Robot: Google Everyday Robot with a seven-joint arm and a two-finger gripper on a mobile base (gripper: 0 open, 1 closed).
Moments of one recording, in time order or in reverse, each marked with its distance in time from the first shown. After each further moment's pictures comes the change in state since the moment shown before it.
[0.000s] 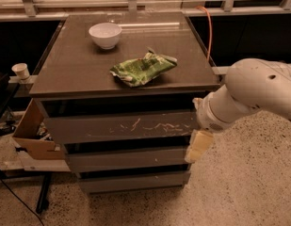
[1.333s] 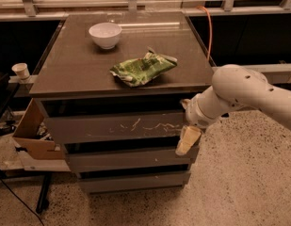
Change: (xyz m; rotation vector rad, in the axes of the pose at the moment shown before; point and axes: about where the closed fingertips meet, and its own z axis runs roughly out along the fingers) arm -0.010 -0.034 0.074 -0.072 -0.100 -0.059
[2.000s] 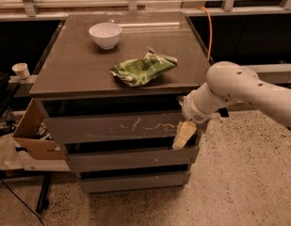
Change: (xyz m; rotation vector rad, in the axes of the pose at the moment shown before) arm -0.005 -0.021 0.018 -0.012 -0.011 -0.014
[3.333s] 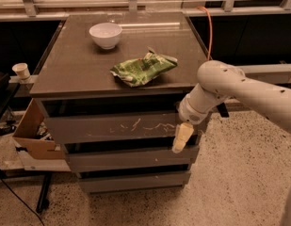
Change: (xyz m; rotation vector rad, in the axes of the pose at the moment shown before) arm 0.022 0.009 0.030 -0.162 0.079 0.052
